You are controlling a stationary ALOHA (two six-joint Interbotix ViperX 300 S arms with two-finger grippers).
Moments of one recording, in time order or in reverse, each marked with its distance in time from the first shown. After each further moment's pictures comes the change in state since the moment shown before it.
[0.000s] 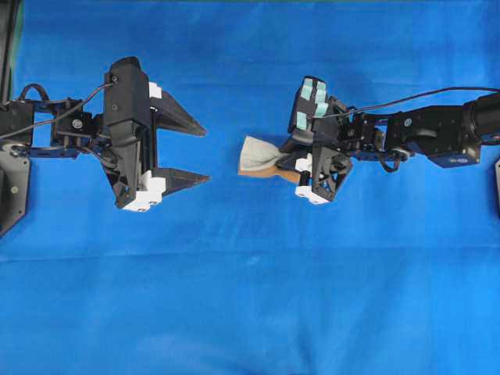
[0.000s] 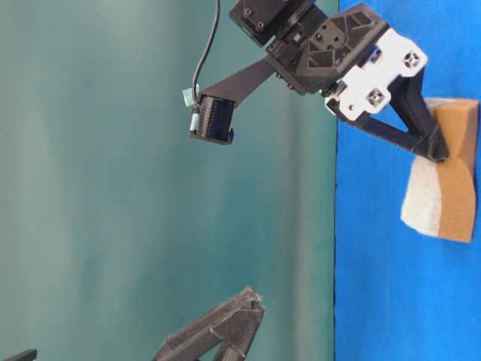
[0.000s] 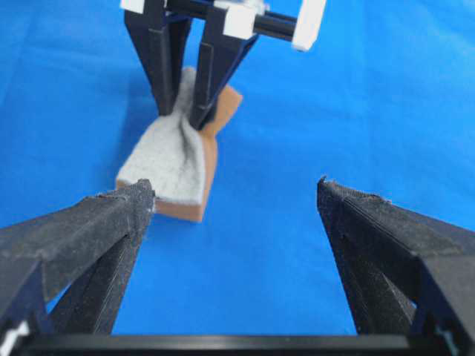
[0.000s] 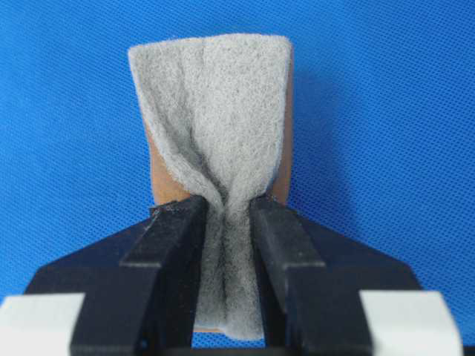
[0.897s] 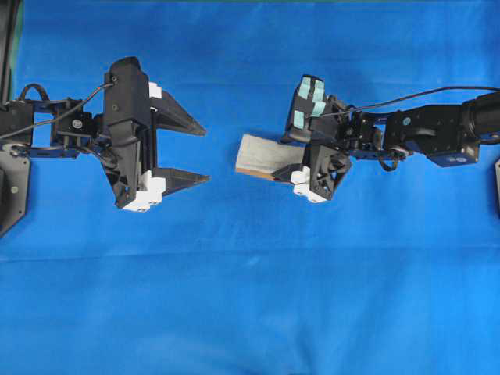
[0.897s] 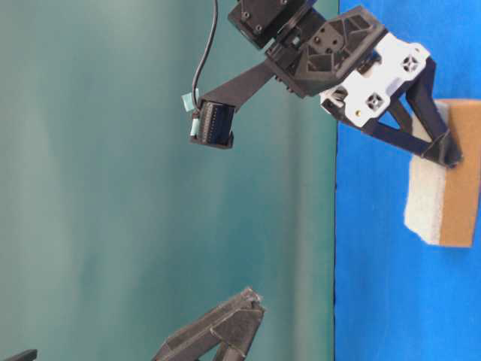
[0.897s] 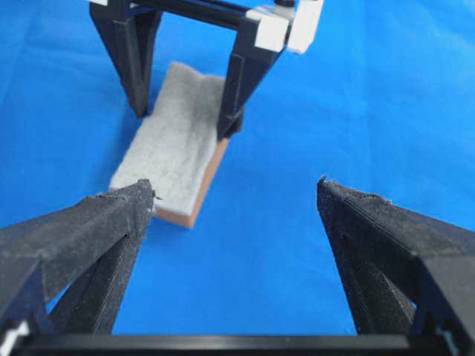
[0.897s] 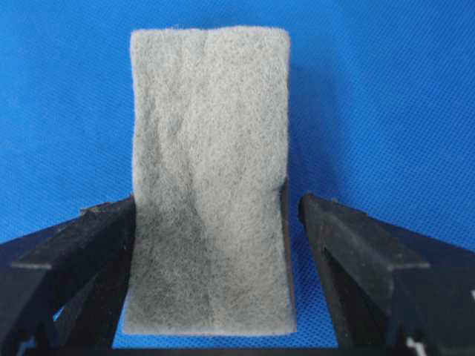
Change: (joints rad) left arm 0.000 0.000 0.000 0.000 0.000 0.000; right arm 0.002 0.000 -0.011 0.002 0.005 -0.002
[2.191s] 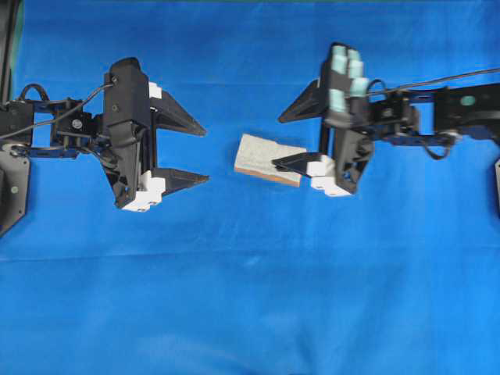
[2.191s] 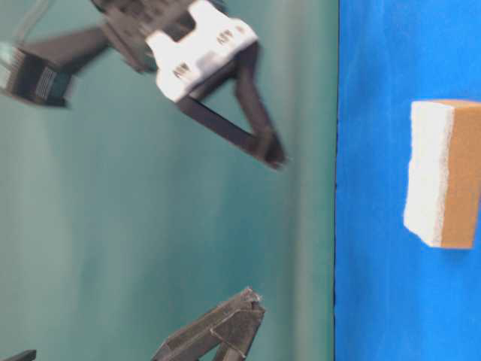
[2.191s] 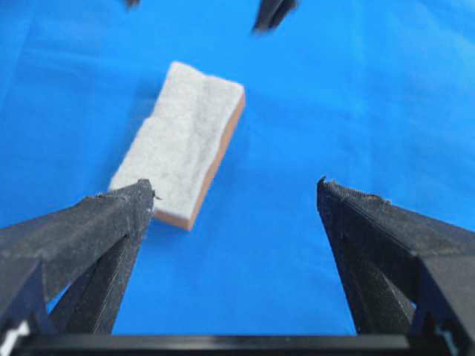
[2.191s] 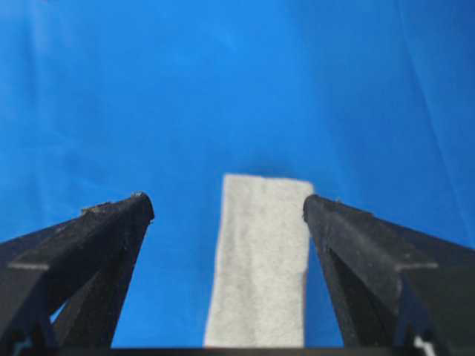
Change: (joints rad) left arm 0.000 -0.003 0.002 0.000 -0.002 0.006; right arm 0.044 -0.345 -0.023 -0.063 0.166 -0.012
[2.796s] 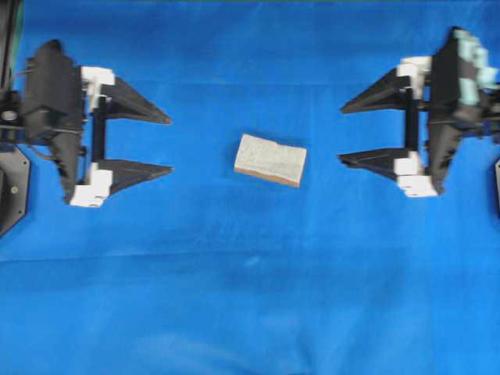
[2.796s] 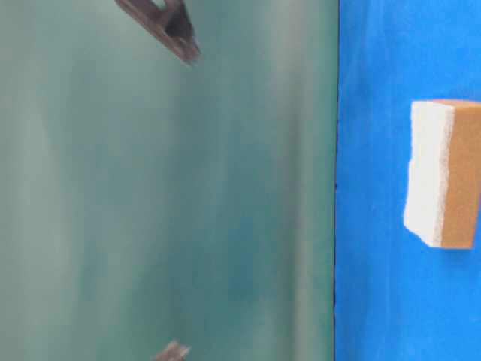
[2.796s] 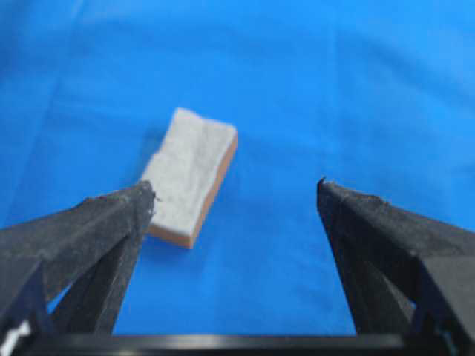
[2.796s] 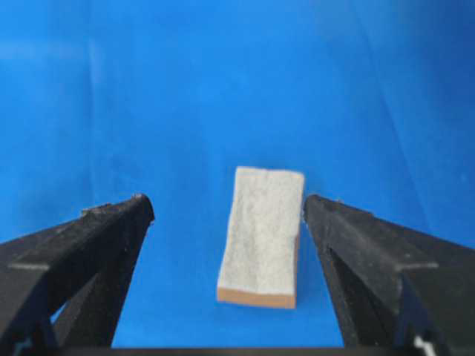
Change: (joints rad) left arm -0.002 -0.298 0.115 0.000 0.006 0.003; right arm 0.005 -0.417 0.224 -0.003 0.015 0.002
